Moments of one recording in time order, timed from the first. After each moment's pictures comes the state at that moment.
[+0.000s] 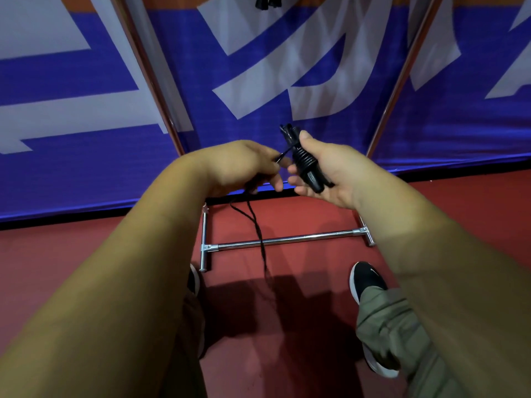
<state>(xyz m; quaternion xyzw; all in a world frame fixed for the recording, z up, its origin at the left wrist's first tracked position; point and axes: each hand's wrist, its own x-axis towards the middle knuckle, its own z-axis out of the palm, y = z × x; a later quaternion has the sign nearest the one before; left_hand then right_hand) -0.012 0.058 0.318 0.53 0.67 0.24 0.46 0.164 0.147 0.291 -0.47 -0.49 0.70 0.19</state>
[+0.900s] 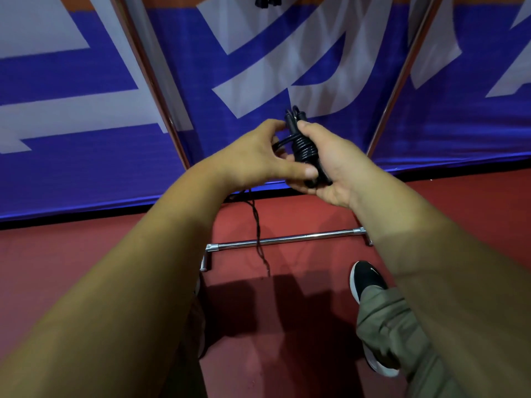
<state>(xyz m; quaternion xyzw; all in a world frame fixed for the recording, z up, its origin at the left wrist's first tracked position) 0.005 0.063 0.318 0.56 0.69 0.30 0.35 0.159 0.136 0.304 -0.44 -0.43 0.75 0.24</state>
